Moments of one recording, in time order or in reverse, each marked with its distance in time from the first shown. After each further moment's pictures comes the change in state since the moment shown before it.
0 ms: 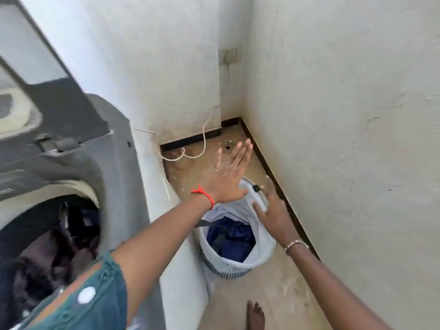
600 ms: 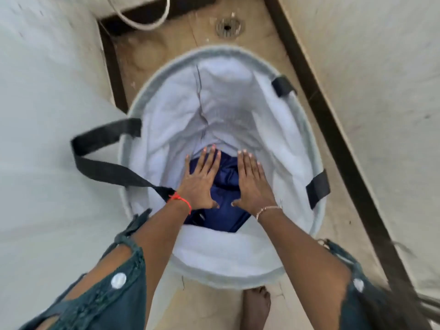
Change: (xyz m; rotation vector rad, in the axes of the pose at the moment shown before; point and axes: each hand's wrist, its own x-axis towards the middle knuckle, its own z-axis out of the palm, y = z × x) left_hand 0.023 -0.143 0.524 0.176 -0.377 -0.241; right_hand 0.088 0.342 0.352 -0.475 -0.463 -0.123
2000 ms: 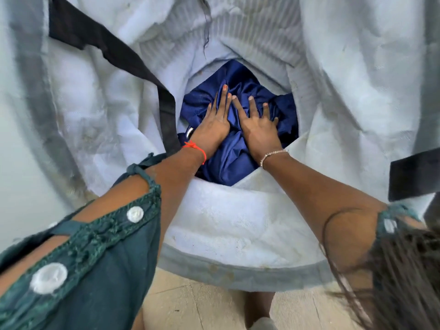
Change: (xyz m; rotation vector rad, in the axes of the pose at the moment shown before) left_hand 0.044 0.011 0.118 -0.054 0.161 -0.054; right_hand 0.038 -0.002 0.101 -0.146 -0.013 0.088
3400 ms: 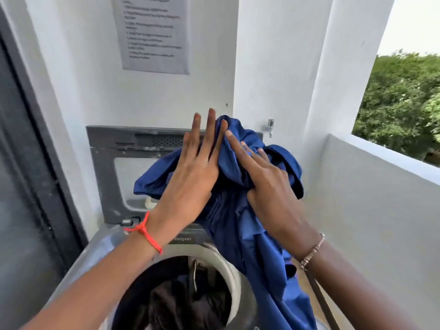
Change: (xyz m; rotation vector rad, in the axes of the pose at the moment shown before) left_hand -0.598 -0.136 -0.882 0.360 1.251 -0.157; right_hand -0.540 -0.426 -0.787 0.201 1.050 -0.813
